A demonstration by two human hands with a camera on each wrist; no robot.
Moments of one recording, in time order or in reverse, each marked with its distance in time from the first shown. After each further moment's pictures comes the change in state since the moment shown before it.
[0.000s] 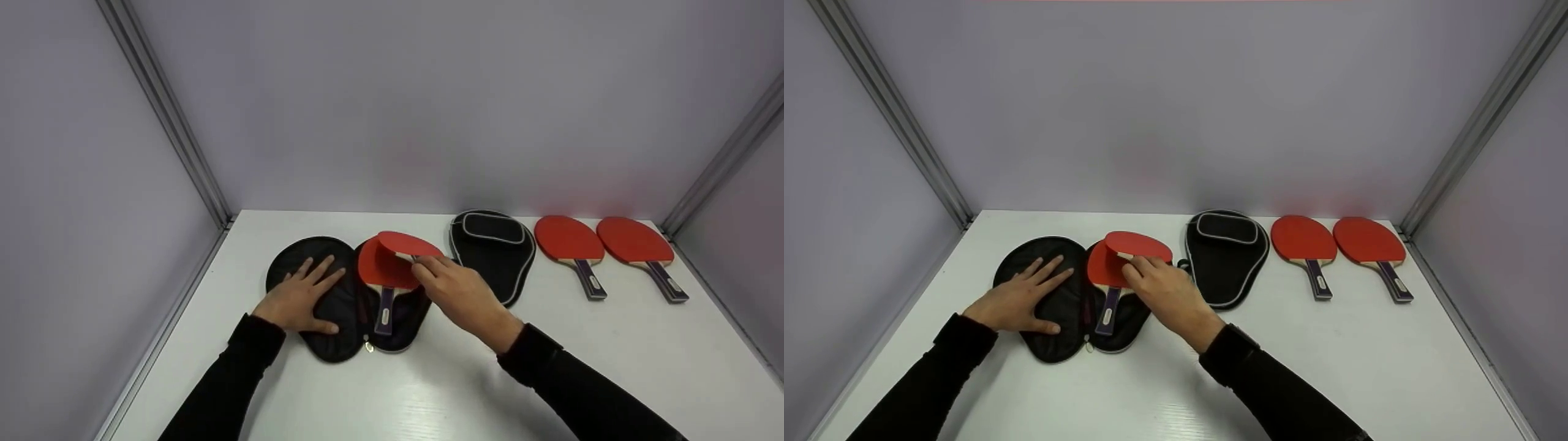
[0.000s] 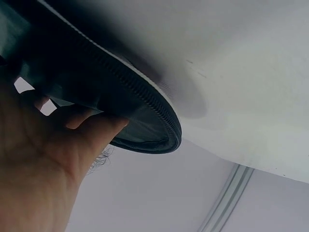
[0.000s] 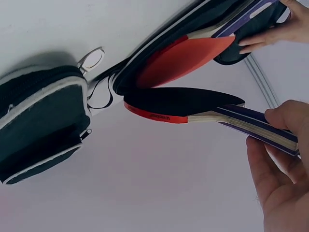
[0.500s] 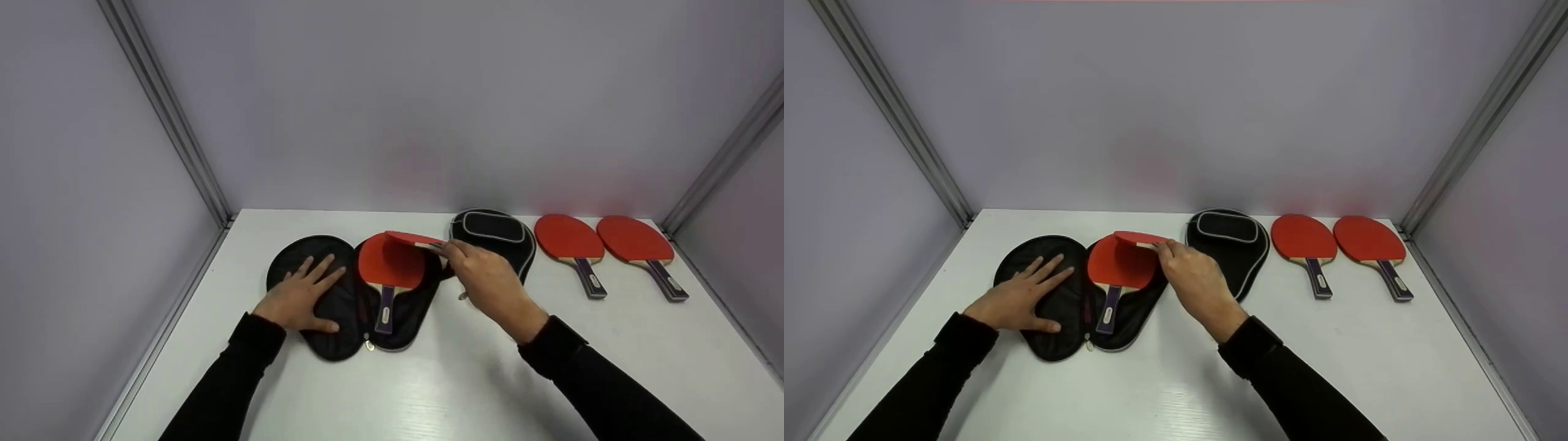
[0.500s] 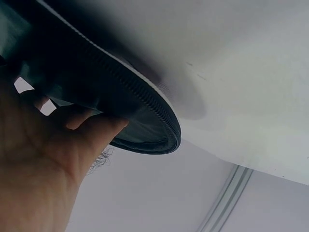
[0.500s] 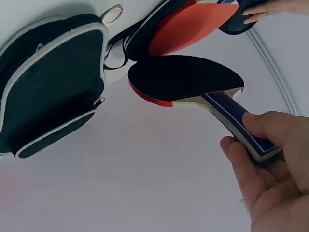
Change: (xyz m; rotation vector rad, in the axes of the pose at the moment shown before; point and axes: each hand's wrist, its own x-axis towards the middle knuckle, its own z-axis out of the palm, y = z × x) left_hand 0.000 -0.001 0.002 -0.013 0.006 -0.007; right_hand -0.010 0.031 -0.020 0.071 -0.040 0.203
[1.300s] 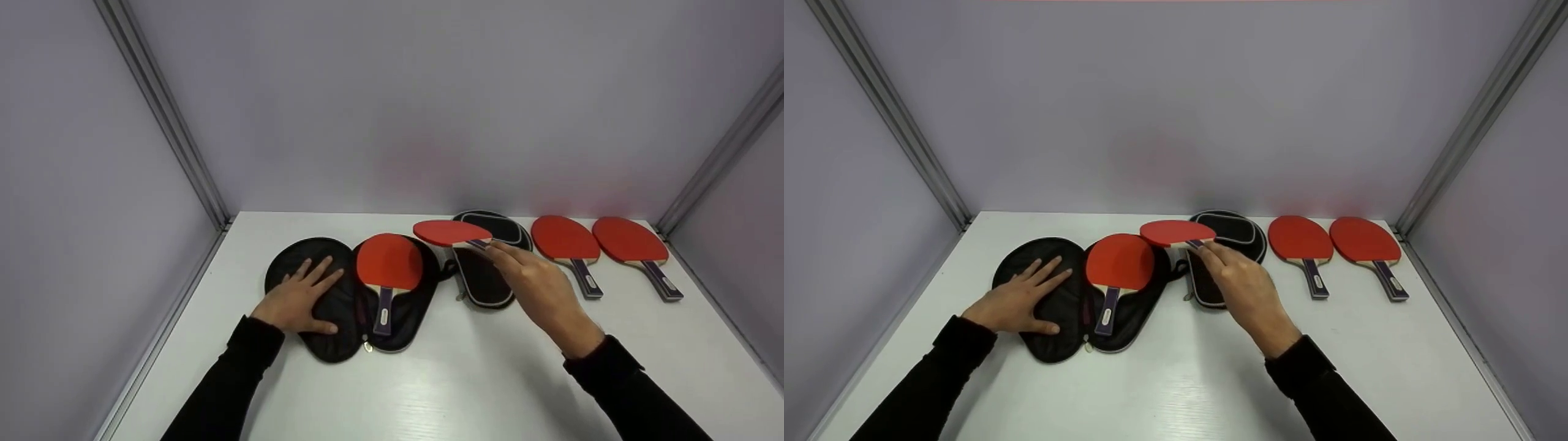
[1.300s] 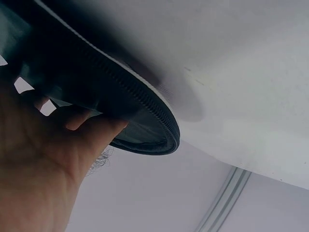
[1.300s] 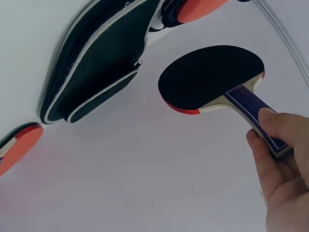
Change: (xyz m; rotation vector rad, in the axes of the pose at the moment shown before) left_hand 0.000 0.001 0.001 -0.007 0.008 0.001; right_hand -0.051 0.049 -0.032 -0.012 0.166 0.004
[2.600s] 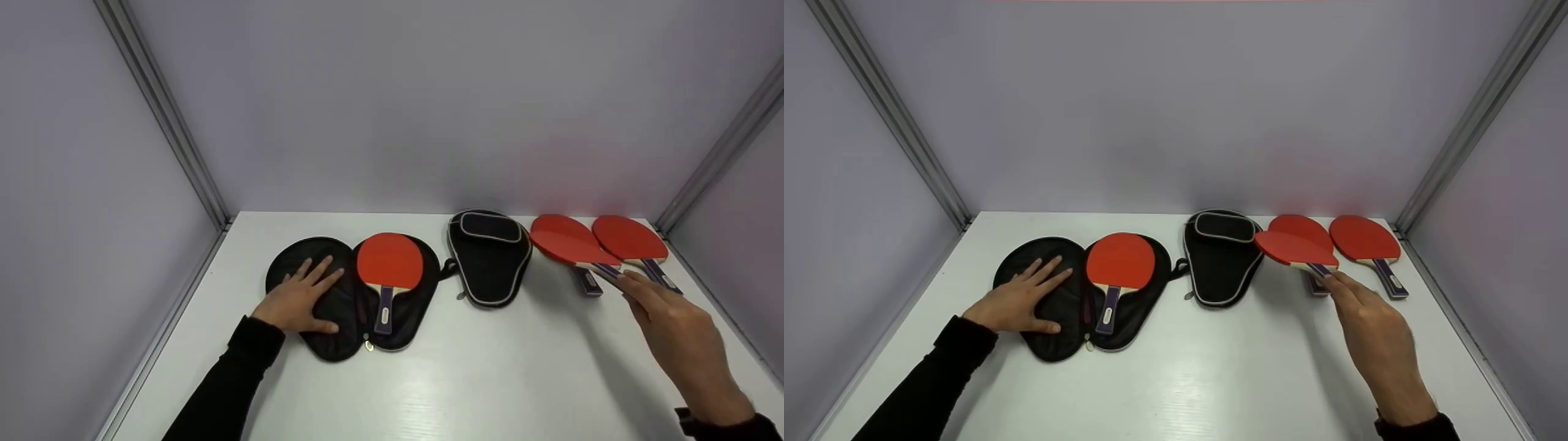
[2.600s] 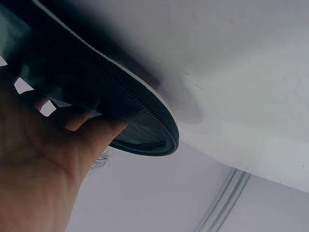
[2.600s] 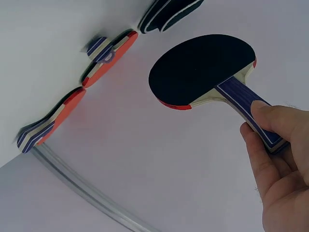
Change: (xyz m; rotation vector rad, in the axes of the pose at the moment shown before) left_hand -0.001 -0.003 0.002 0.005 0.010 0.010; right_hand -0.120 0.065 -0.101 -0.094 0.046 0.293
